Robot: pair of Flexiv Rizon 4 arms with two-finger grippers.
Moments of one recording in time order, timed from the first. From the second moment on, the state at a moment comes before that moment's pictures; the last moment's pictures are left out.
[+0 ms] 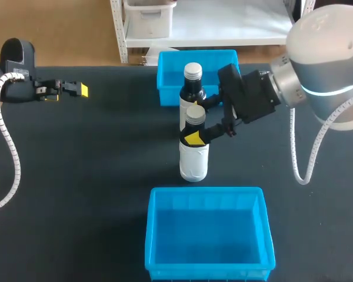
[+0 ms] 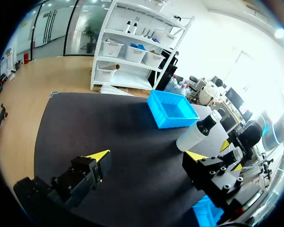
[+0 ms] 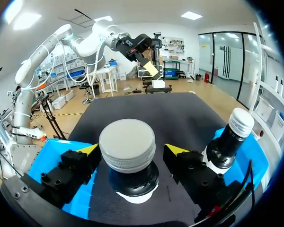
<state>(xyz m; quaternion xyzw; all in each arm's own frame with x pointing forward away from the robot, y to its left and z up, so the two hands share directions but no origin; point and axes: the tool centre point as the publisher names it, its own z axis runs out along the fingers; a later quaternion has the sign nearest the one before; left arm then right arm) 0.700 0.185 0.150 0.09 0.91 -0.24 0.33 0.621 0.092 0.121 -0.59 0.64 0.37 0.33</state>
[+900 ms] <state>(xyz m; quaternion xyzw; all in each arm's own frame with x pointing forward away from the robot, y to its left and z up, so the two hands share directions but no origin) 0.700 0.185 0.150 0.09 0.91 -0.24 0.33 0.620 0.091 0.120 -0.59 0.64 0.38 0.32</state>
